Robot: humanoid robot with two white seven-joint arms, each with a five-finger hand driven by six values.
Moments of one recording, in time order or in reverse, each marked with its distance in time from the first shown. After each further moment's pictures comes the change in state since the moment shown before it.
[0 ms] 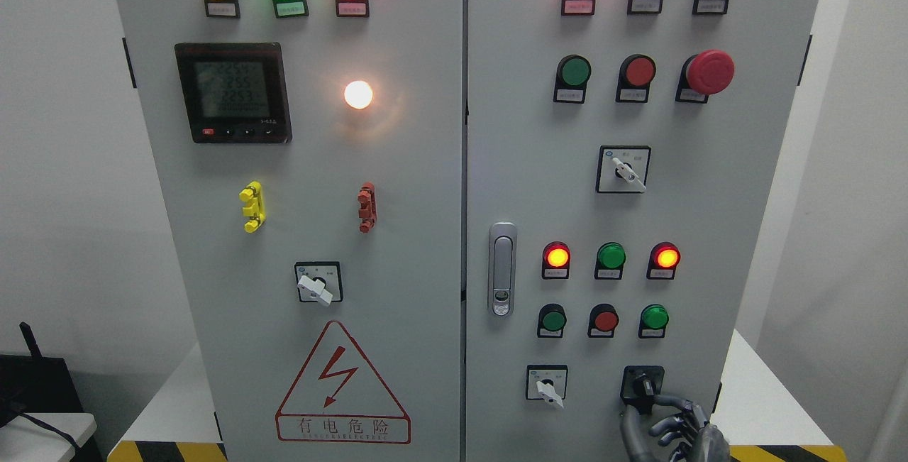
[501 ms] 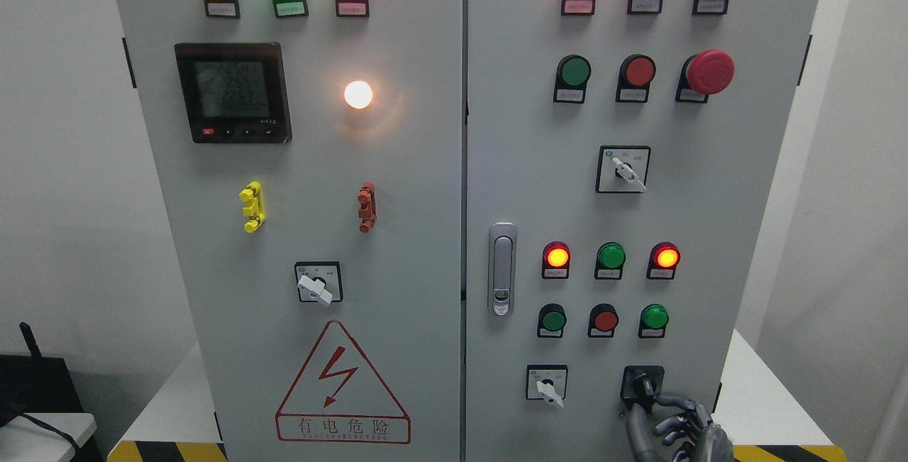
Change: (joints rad) left arm 0.000 0.000 0.000 0.000 0.000 0.000 0.000; right arm -0.007 0.000 -0.018 0.014 0.000 0.000 0.001
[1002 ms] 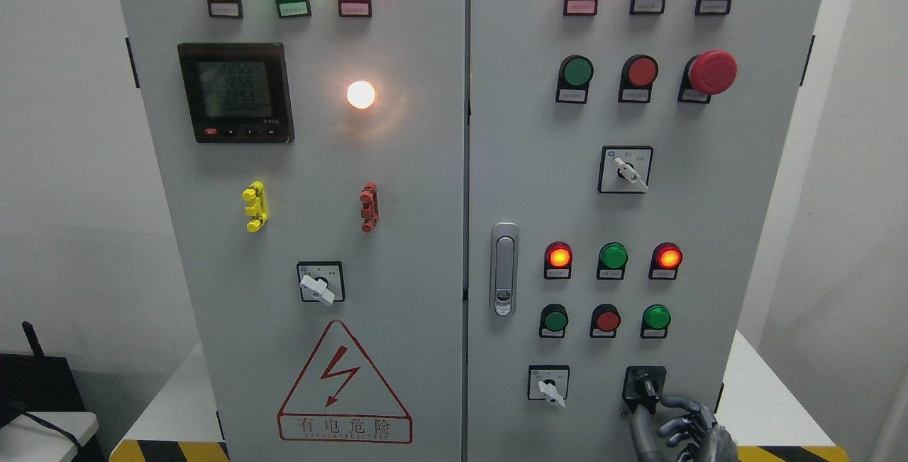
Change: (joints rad) left arm 0.000 0.000 0.000 0.000 0.000 0.000 0.000; right arm 0.000 0.000 -0.009 0.005 -0.001 0.000 -0.002
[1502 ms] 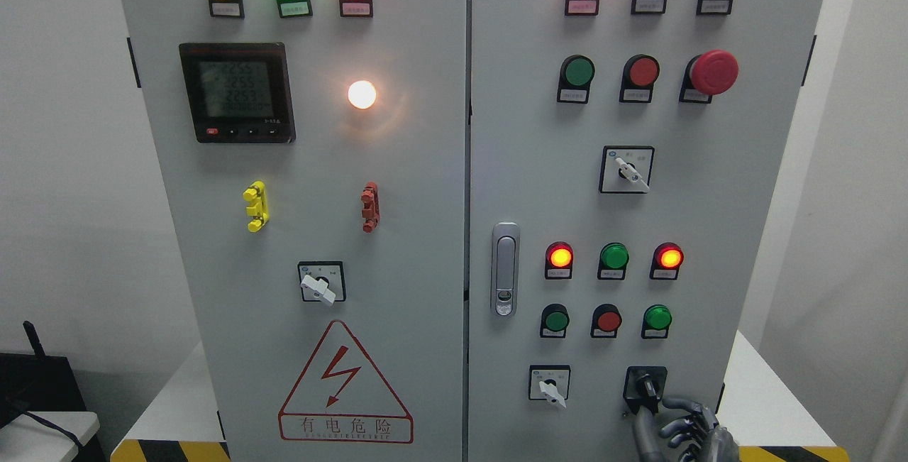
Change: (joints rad) left arm 0.000 0.000 0.000 0.000 0.000 0.000 0.000; right arm 0.000 0.000 -0.004 0.001 0.000 0.000 -0.001
